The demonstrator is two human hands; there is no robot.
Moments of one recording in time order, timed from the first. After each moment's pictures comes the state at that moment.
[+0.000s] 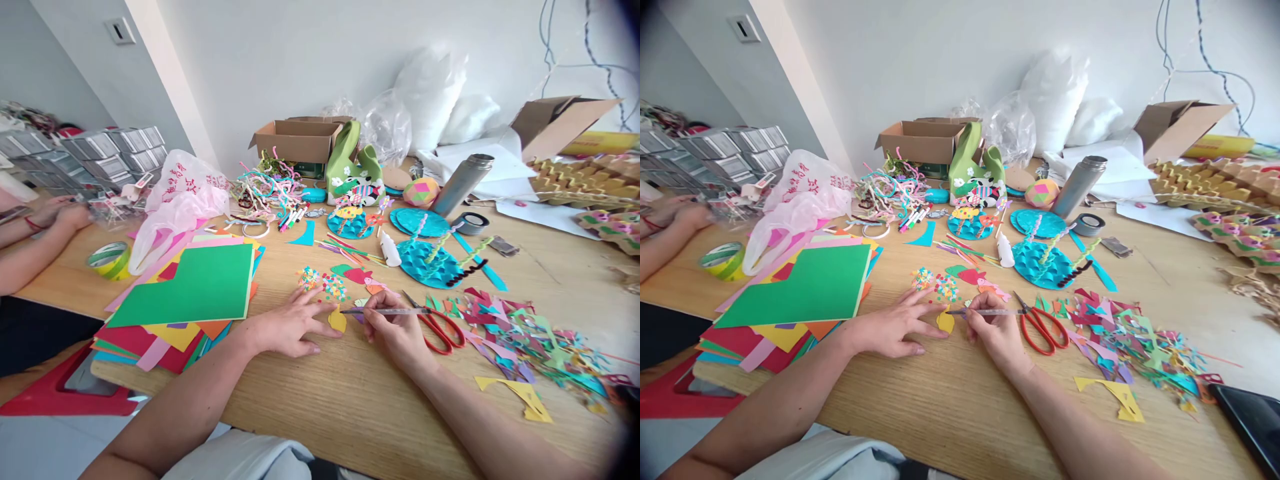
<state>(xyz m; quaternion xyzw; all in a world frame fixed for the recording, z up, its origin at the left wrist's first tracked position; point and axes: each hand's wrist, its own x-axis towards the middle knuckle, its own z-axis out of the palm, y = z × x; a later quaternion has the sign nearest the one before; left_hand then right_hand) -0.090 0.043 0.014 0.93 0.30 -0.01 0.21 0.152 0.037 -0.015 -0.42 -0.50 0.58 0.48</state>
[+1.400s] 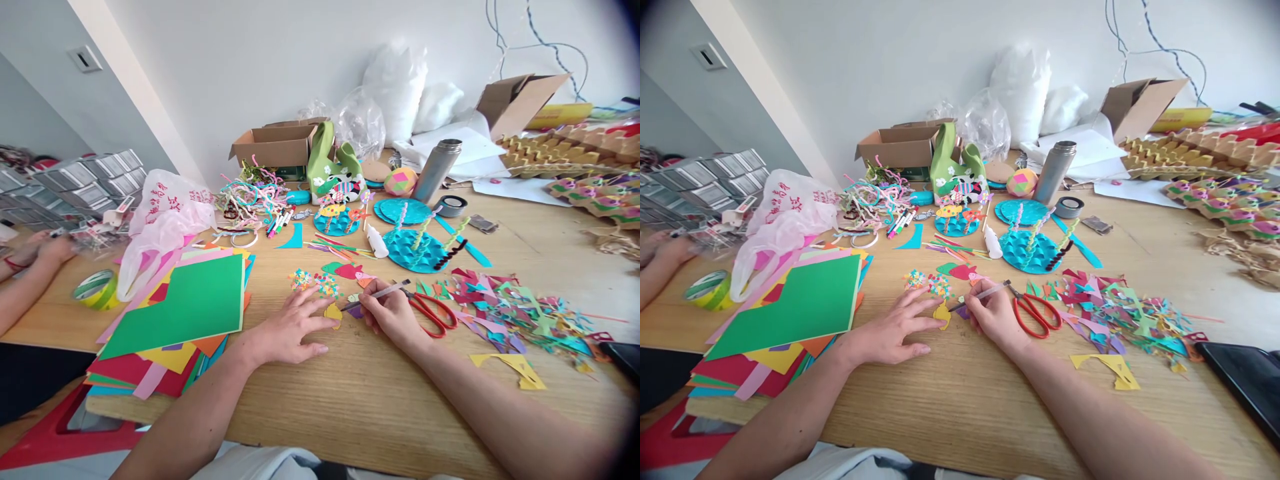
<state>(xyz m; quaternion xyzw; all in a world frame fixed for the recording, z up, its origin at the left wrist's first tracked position) -0.082 0.038 0.015 0.93 0.31 0.07 0.17 0.154 0.050 -0.012 -0.51 -0.51 0.53 0.45</state>
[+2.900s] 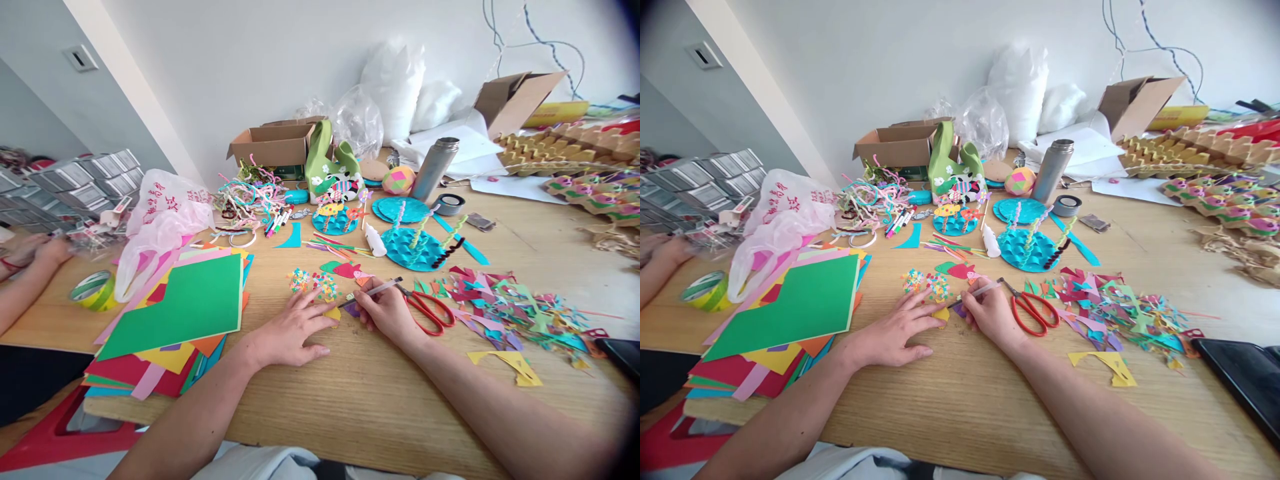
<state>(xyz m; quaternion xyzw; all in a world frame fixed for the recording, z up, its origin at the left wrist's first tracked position) -0.075 0.036 0.013 0.93 0.32 0.05 0.20 0.155 0.053 -0.019 -0.53 -0.53 0.50 0.43</state>
